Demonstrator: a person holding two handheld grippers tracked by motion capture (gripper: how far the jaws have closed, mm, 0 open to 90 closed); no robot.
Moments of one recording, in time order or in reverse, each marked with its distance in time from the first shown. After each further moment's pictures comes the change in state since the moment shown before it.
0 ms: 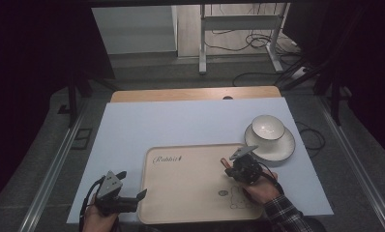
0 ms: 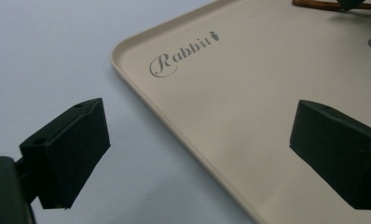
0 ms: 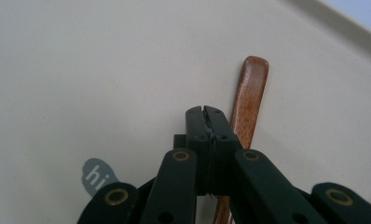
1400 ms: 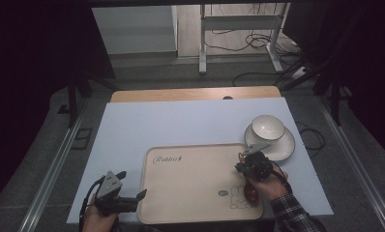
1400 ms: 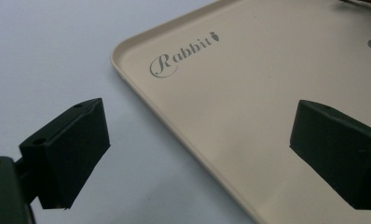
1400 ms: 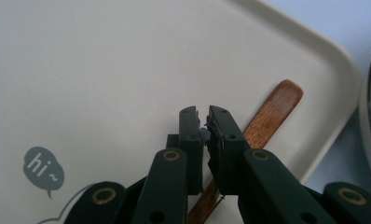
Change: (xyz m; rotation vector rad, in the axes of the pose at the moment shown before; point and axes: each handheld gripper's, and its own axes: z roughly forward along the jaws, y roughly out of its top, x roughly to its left) left arm 0.000 0.000 0.000 -0.002 0.000 -0.001; right arm -0.026 -0.014 -0.013 -0.035 -0.078 0.048
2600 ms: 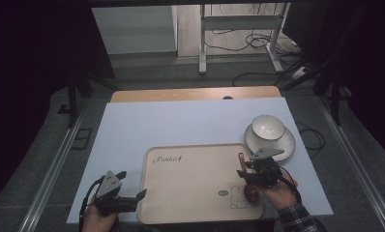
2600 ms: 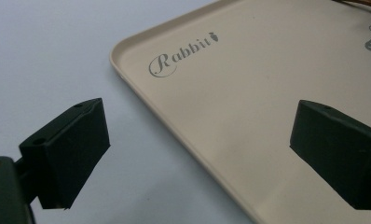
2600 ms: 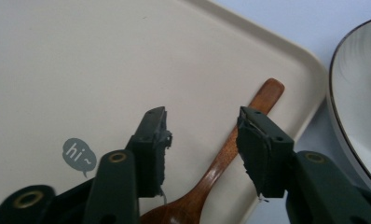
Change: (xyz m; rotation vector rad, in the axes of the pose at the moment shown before) left arm 0.001 0.000 0.000 -0.001 -0.009 -0.010; right arm 0.009 -0.013 -0.031 -0.097 -0.020 0.033
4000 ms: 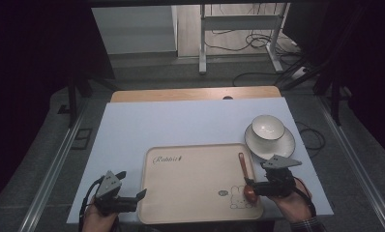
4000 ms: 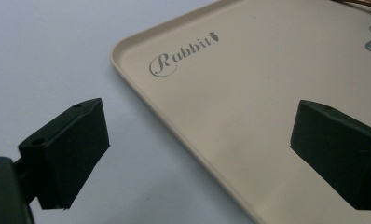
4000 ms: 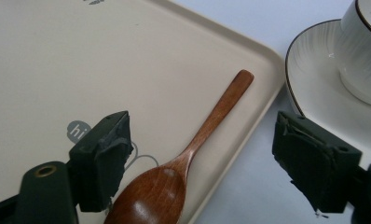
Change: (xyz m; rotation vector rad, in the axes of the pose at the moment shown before) left arm 0.000 0.000 0.000 0.000 0.000 -0.004; right arm 0.003 -0.022 -0.033 -0.087 -0.065 0.000
